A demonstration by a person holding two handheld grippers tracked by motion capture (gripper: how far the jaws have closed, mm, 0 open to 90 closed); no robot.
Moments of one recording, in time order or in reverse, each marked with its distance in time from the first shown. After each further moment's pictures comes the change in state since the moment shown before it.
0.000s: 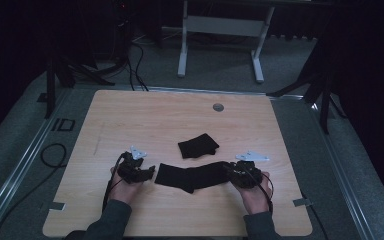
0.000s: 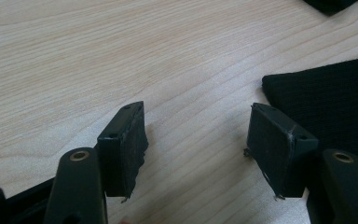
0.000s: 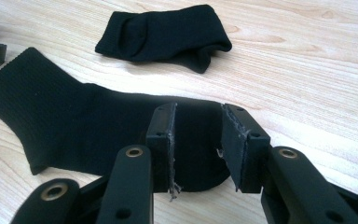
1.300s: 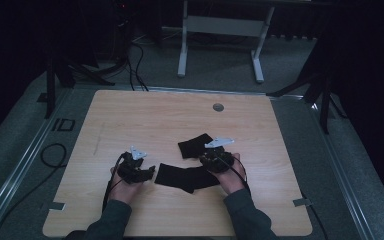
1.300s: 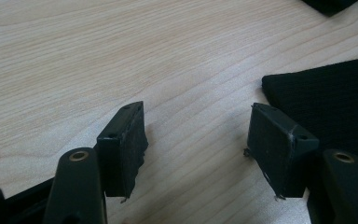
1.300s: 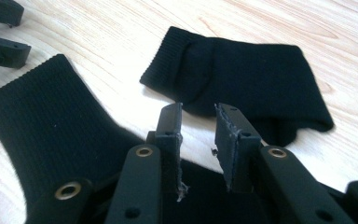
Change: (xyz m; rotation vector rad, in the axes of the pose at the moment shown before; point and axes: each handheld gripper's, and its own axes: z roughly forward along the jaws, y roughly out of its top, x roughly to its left) left arm 0.000 -0.001 0.000 -0.005 0.000 -0.001; right arm 0.038 0.045 0.071 0.066 0.112 -0.205
